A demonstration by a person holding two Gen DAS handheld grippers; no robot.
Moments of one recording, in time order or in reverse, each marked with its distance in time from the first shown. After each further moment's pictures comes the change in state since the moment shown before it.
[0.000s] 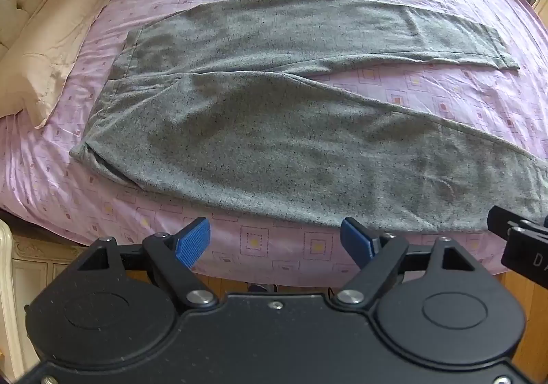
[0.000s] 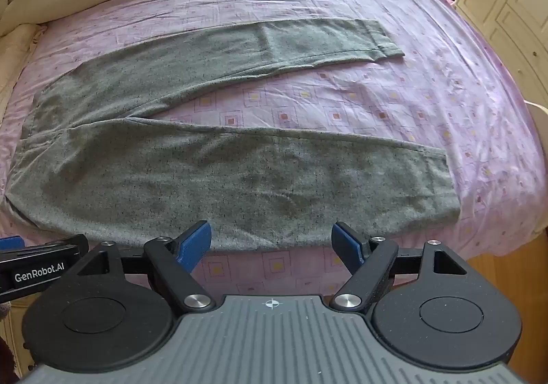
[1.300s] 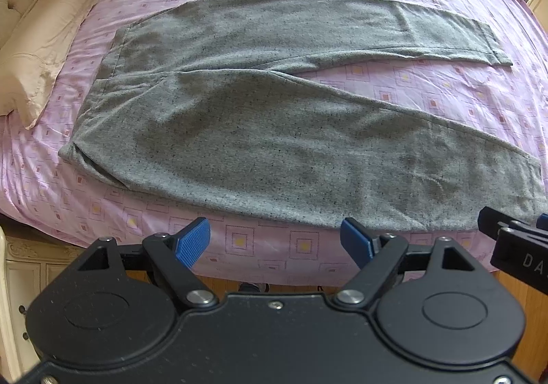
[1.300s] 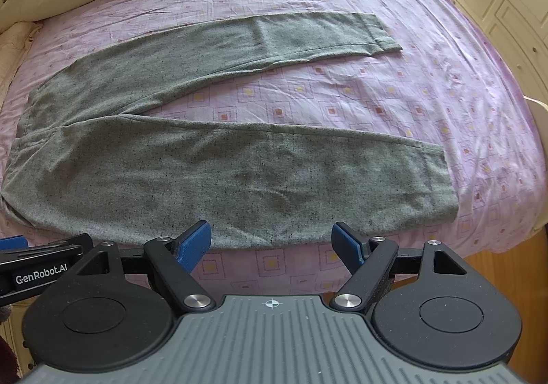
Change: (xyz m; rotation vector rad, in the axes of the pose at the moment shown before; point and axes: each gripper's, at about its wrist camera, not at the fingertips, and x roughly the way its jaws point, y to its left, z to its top) left arm 0.006 -0.010 0.000 0.006 0.016 -0.018; right arm 0.008 -0.008 -0.004 0.003 0.020 -0.007
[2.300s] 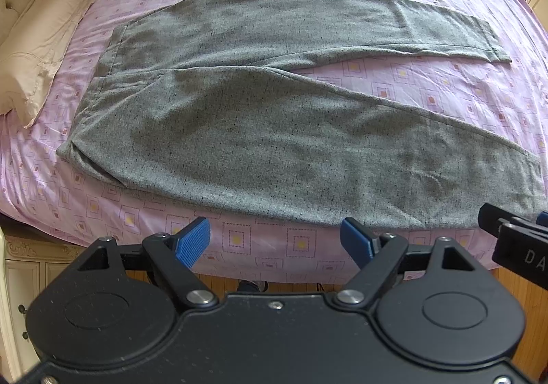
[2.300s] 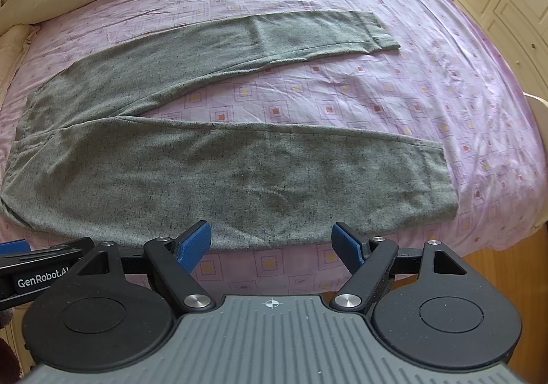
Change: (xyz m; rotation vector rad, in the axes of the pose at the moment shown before) left arm 0.002 -0.002 -0.002 0.006 0.007 -0.003; right arm 0.001 -0.003 -0.001 0.012 0.000 0.003
